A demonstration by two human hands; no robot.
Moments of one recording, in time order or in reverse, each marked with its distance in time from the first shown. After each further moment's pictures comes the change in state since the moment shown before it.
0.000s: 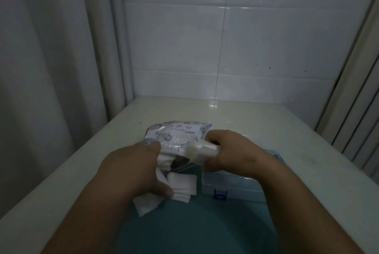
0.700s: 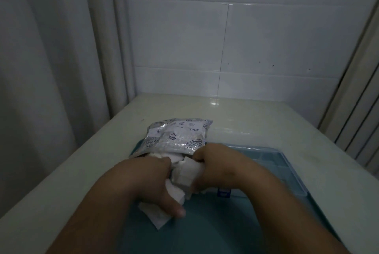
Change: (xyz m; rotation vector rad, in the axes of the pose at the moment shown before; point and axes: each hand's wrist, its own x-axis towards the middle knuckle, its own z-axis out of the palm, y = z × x) left_hand 0.004 0.007 0.002 -0.089 -0.374 0.164; right_hand 0.003 -0.022 0.026 -0.272 -0.174 -0.062
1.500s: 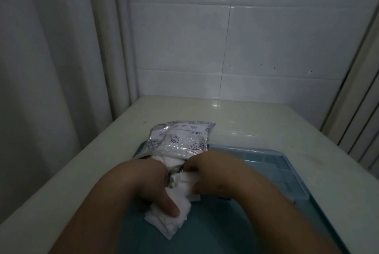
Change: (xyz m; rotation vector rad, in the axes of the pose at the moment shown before) left_hand 0.013 -0.012 0.005 -0.149 -0.099 -0.017; right_hand 0.008 -0.003 0.015 -0.147 -0.012 -0.071
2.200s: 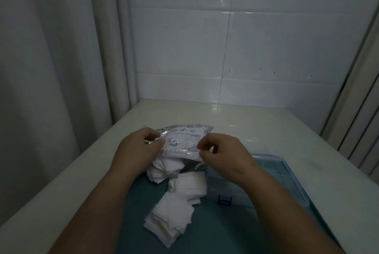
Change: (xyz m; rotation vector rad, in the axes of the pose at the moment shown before) left_hand 0.042 -0.031 -0.004 -0.723 0.939 -0.019; right_hand 0.005 0.033 -0.004 0.499 0.426 0.141
